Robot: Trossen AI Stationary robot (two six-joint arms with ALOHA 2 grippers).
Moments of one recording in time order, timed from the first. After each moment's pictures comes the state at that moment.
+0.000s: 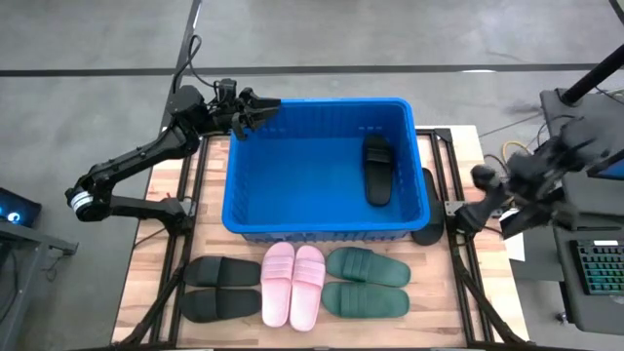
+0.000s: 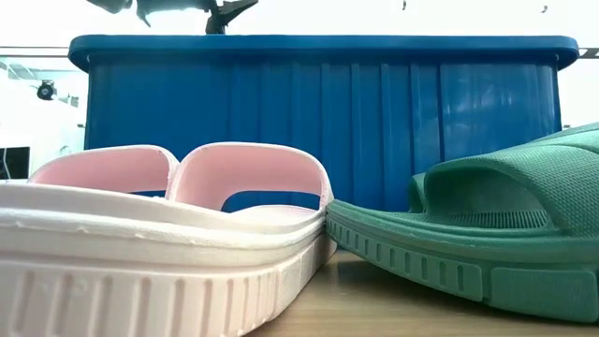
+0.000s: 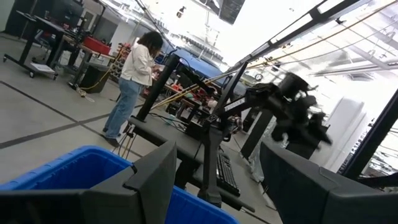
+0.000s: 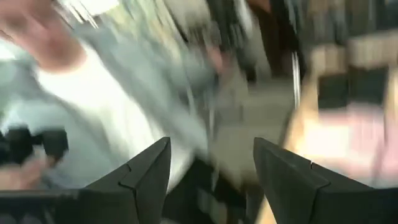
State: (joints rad) left arm 0.66 1.11 1.01 0.40 0.52 -0.62; right arm 0.59 0.86 1.65 -1.04 -0.18 0.56
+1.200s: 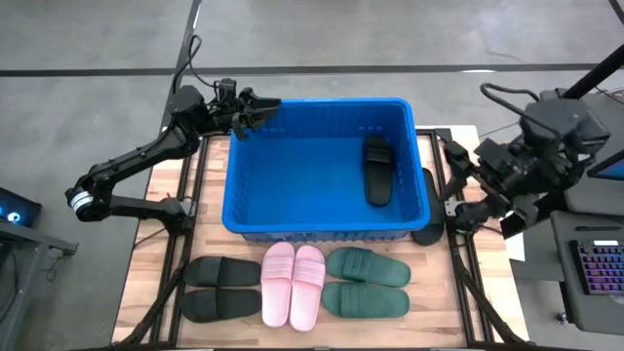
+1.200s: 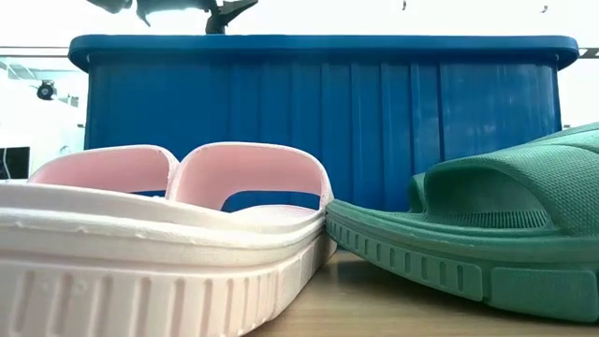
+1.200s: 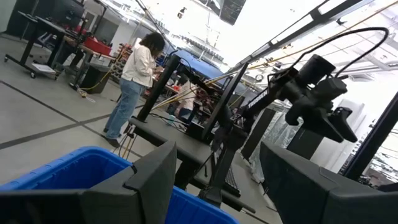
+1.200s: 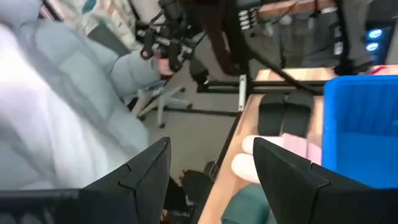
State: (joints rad) left arm 0.66 1.11 1.01 0.40 0.52 -0.62; right arm 0.22 1.22 2.10 -1.23 -0.38 0.23
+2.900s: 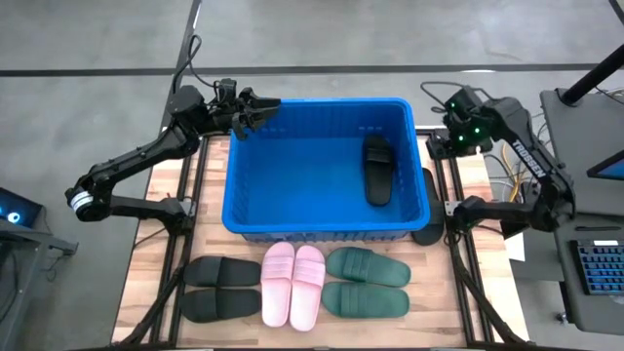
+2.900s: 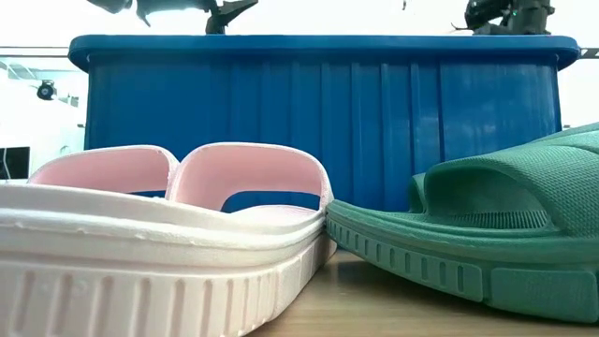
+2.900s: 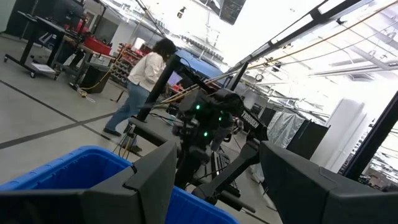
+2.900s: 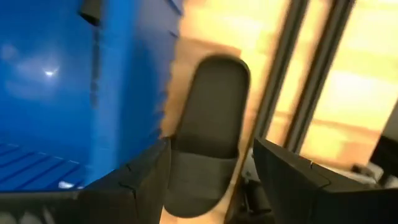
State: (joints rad) left arm 0.66 1.11 1.01 0.40 0.52 -0.62; right arm -1.01 1.10 1.29 -1.57 -0.08 0.36
